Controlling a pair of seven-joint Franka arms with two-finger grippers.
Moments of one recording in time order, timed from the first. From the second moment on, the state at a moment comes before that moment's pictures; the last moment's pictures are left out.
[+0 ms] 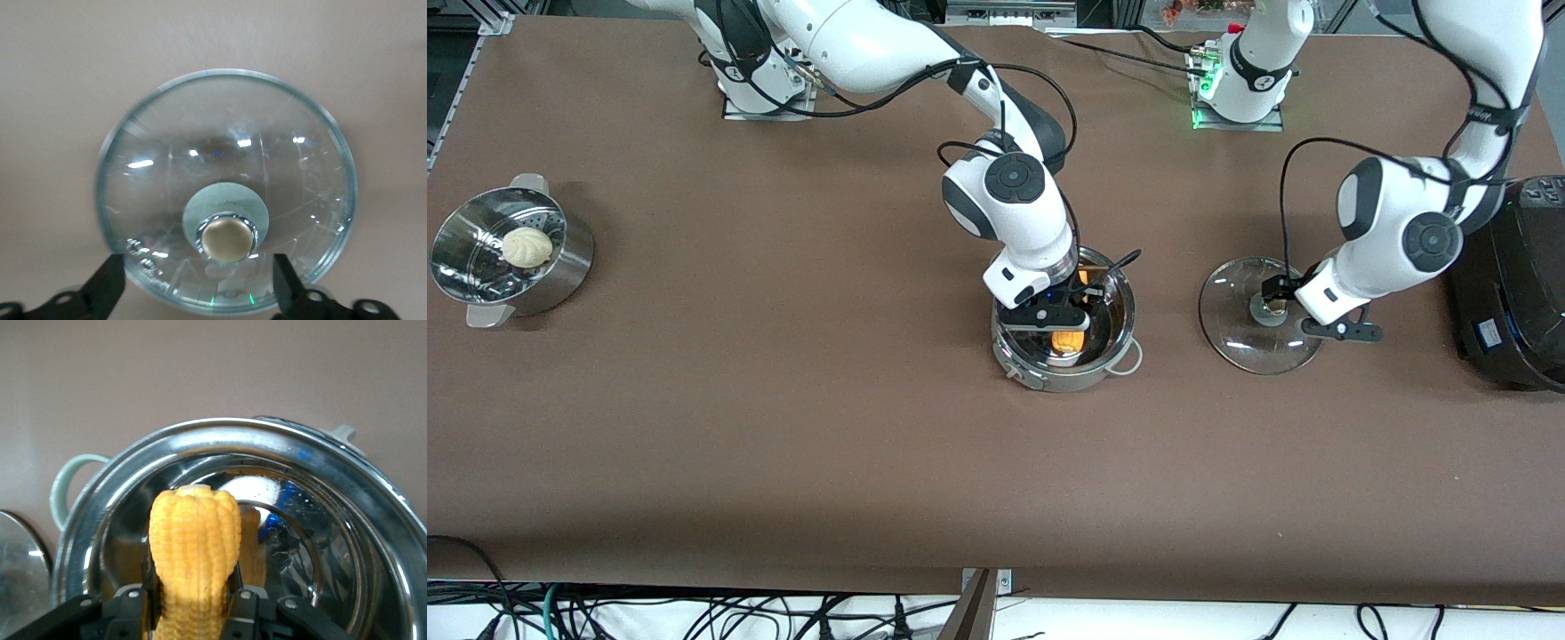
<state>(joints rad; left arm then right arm) 0.16 0.21 -0.15 -2.18 0.06 2.25 0.06 0.84 0.99 0.00 -0.98 0.06 2.29 0.93</state>
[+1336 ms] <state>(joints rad) 0.13 0.06 -0.08 -1.43 0.04 1.37 0.06 0.81 0.89 -0.01 -0.95 -0.01 2.13 0.84</state>
